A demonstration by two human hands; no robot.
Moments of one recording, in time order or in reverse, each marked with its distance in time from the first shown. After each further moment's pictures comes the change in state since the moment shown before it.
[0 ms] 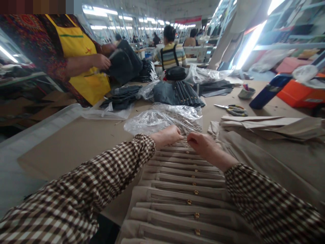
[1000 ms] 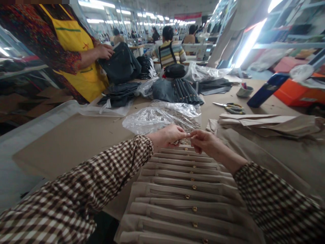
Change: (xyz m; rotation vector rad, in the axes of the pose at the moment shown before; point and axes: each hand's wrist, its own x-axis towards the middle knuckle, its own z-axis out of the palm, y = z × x) left_hand -0.015 0.005 0.013 -0.383 -0.141 -0.048; right_hand -0.015 -0.005 -0.013 0.927 -0.091 0.224
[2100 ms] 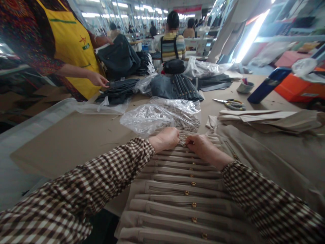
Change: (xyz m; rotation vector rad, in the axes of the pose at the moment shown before) left_hand 0.013 -0.023 -0.002 0.844 0.178 0.217; right_hand 0.009 0.042 0.005 -0.932 0.059 -0.158
